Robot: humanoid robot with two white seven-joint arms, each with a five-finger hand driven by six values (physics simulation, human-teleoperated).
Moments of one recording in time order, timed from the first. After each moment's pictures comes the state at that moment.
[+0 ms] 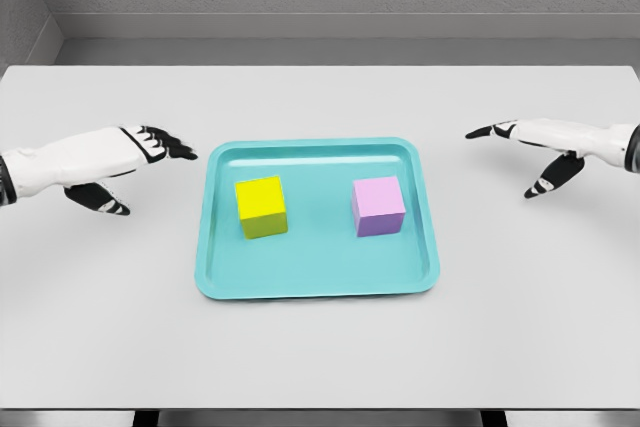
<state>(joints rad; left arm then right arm) -0.40 0.85 -0.37 -1.52 -0.31 -0.61 -0.57 -0.77 -0.81 0.80 -1.00 0.01 -0.61 0.61</state>
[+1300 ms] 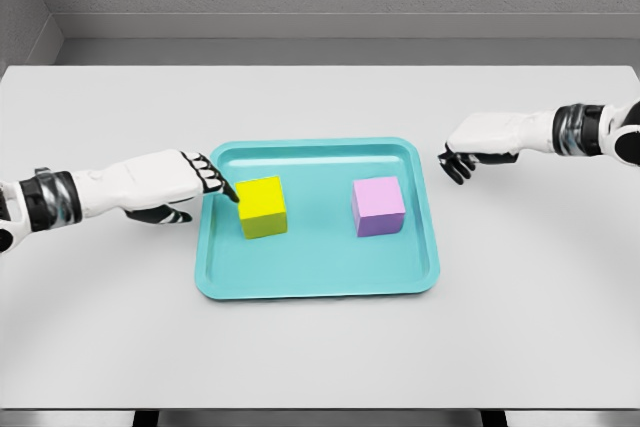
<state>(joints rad) -0.37 0.69 -0.37 -1.60 -0.49 -0.61 -0.61 -0.90 -0.73 0.96 -1.15 0.29 -0.61 0.61</state>
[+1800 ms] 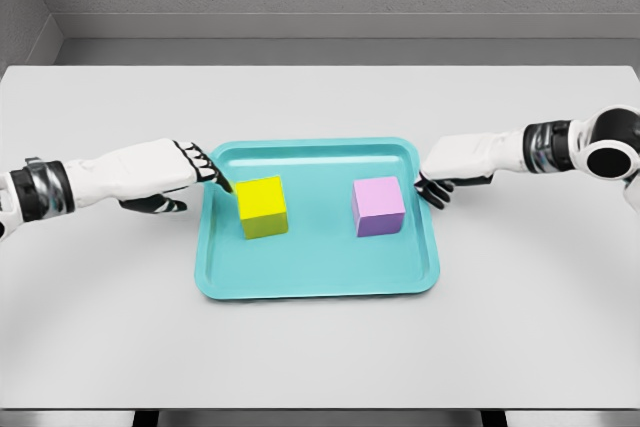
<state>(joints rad) -0.40 0.71 -0.36 -1.59 -0.47 -0.61 -0.61 -0.92 -0.73 1.04 -1.27 0.30 -0.61 0.61</state>
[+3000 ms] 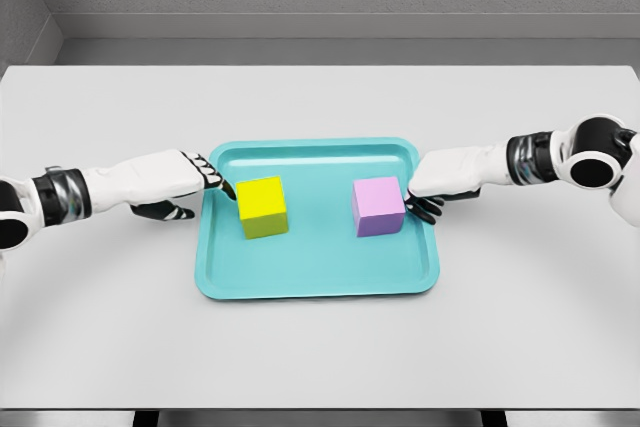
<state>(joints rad) -0.41 0.64 -0.39 -1.48 -0.50 -0.61 -0.61 -0.92 -0.72 1.10 -1.30 0.32 -0.61 0.61</state>
